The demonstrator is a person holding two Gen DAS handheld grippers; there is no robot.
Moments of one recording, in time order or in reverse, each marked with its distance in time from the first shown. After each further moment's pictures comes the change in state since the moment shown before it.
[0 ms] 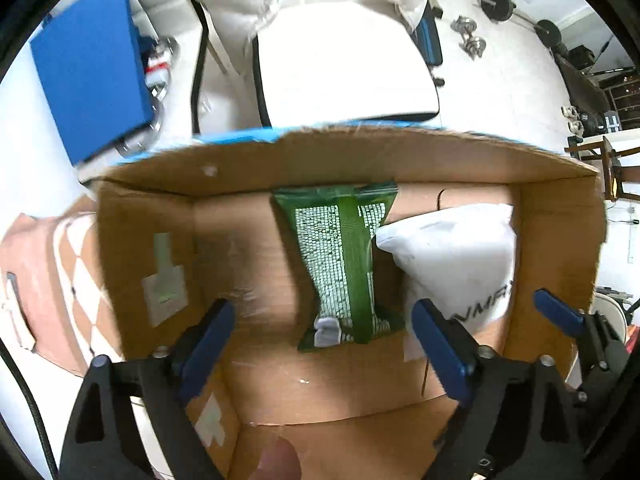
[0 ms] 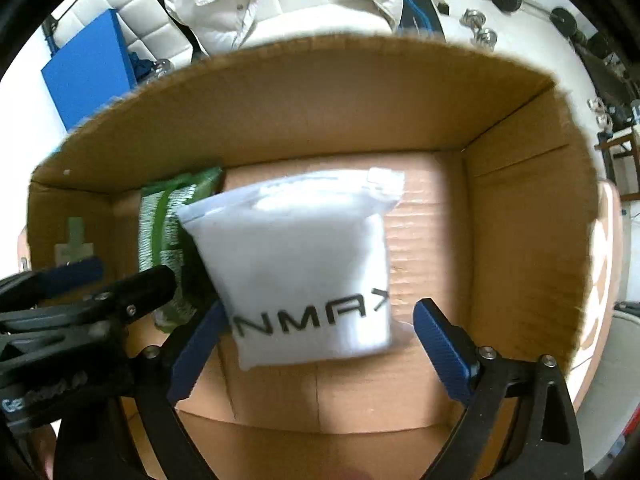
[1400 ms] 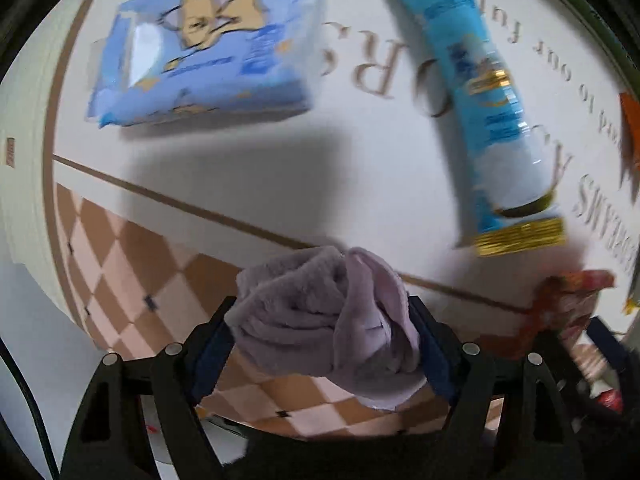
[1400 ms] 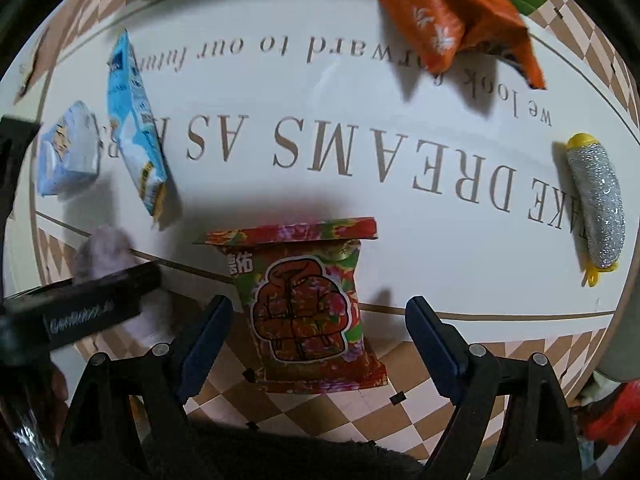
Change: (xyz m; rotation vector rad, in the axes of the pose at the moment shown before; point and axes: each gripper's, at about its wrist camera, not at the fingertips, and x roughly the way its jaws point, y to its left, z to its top) left arm 0.137 0.063 -0.396 -0.384 0.291 0.126; right arm 0.049 -0.010 -0.361 -0.185 0.237 -0.009
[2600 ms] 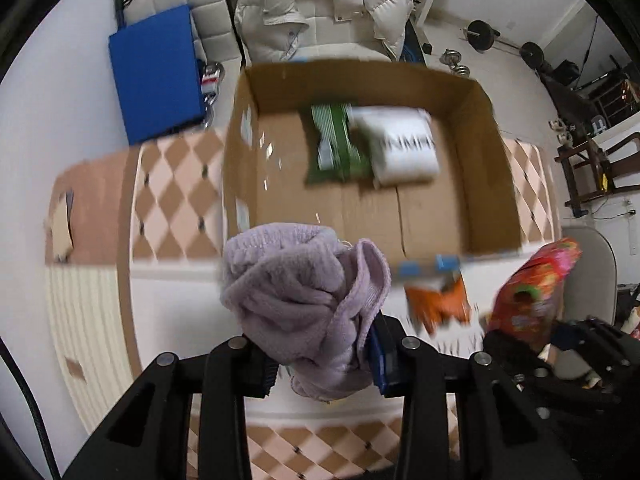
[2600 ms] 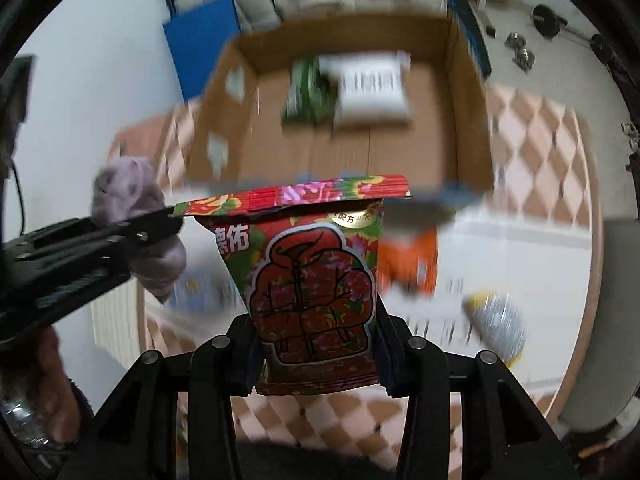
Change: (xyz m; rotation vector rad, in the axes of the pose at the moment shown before) left arm -0.300 -0.105 0.093 0.347 -0.468 -0.102; right arm -0.247 -0.036 0.064 0.015 -0.342 0.185
